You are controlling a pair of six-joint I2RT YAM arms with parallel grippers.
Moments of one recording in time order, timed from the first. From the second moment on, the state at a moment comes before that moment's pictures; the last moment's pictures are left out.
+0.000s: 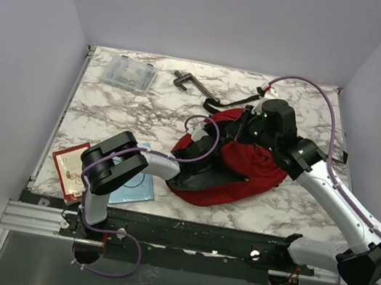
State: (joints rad) left arm -0.93 1.83 0.87 0.58 -0.17 -1.49; right arm 0.70 1.25 1.26 -0.51 0.06 0.51
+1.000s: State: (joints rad) left arm -0.90 1.82 1.02 0.09 -0.05 -1.52; right arm 0.65 1.15 1.19 -0.52 0.02 0.47
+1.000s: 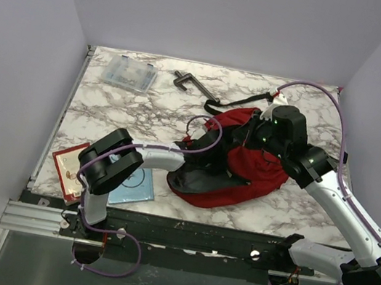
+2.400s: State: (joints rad) left arm -0.56 0.76 0.66 -0.23 0.21 -0.67; right arm 0.43 1.15 1.23 -0.64 0.56 0.31
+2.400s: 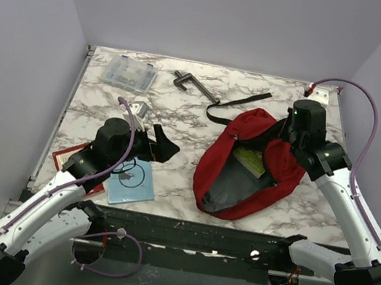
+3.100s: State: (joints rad) left arm 0.01 0.77 0.59 -0.55 0.04 -0.70; right arm 0.94 1.21 0.96 -0.52 -0.14 0.53
